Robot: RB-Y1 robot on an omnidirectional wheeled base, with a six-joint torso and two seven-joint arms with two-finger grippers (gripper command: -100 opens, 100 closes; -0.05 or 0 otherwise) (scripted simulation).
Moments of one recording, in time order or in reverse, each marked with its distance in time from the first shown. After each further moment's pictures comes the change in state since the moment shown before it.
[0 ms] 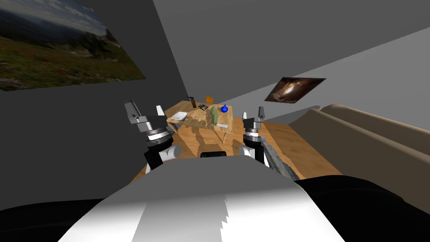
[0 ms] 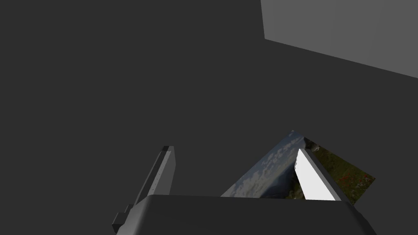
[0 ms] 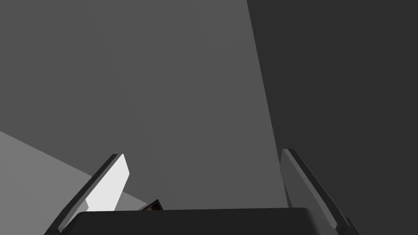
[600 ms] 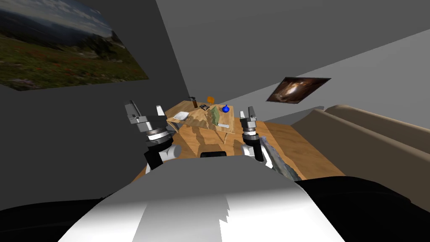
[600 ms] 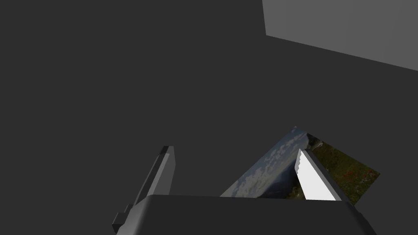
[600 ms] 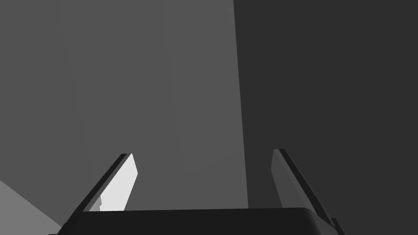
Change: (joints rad) left arm 0.000 0.000 0.000 0.000 0.000 0.000 0.000; right arm -0.075 -0.159 -0.012 0.064 0.139 -0.050 0.031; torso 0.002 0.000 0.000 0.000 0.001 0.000
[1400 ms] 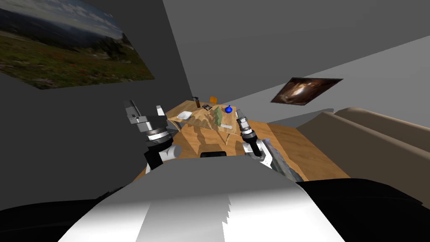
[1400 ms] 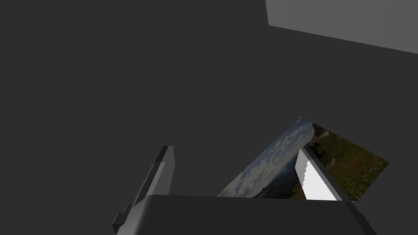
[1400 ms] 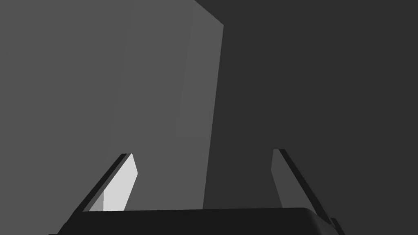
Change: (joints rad) left arm 0.000 0.000 0.000 0.000 0.000 0.000 0.000; right arm -0.096 -0.152 -0.005 0.108 0.209 -0.068 0.040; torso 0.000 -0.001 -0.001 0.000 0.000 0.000
